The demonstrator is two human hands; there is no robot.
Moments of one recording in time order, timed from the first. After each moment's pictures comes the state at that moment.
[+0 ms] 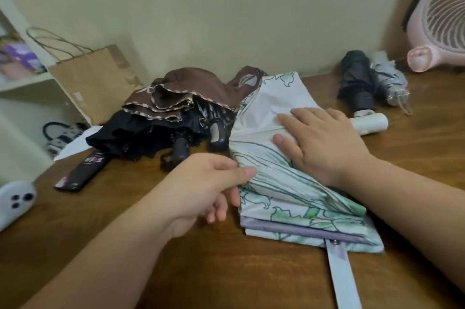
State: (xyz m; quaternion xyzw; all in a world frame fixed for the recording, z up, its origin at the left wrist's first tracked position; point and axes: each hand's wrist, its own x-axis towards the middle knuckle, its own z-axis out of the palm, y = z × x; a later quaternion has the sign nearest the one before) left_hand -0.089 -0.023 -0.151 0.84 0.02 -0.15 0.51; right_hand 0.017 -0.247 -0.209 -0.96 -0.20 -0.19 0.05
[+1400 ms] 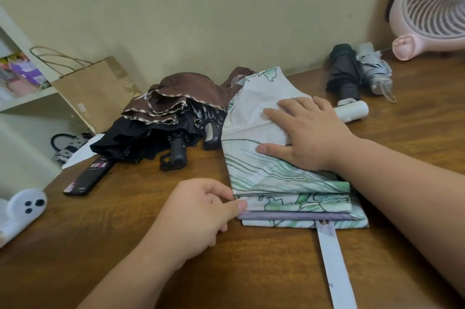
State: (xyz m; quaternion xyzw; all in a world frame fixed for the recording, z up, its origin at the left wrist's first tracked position) left_hand -0.130 -0.046 -0.165 0.91 0.11 -0.05 0.39; right_hand 0.017 -0.256 -0.205 -0.96 -0.22 -0.16 0.07
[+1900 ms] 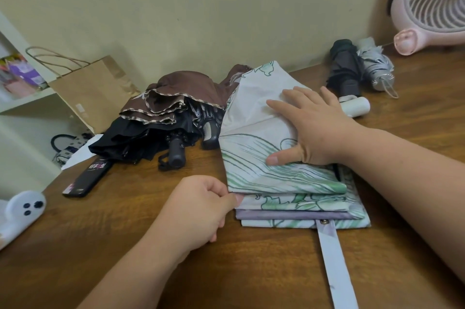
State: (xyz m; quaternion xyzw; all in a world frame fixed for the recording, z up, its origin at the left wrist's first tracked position) left_hand -0.119 -0.049 -0.172 0.91 0.14 -0.04 0.38; right_hand 0.025 -0.269 -0.198 -0.96 -0.25 -0.10 0.11
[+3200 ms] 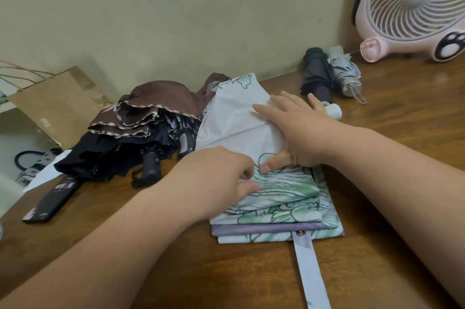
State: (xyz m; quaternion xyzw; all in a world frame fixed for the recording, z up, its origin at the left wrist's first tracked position) left_hand -0.058 -0.091 -0.143 0.97 -0.21 -0.02 -0.11; right_hand 0.021 -0.285 -0.183 -0.97 -0.21 -0.02 0.12
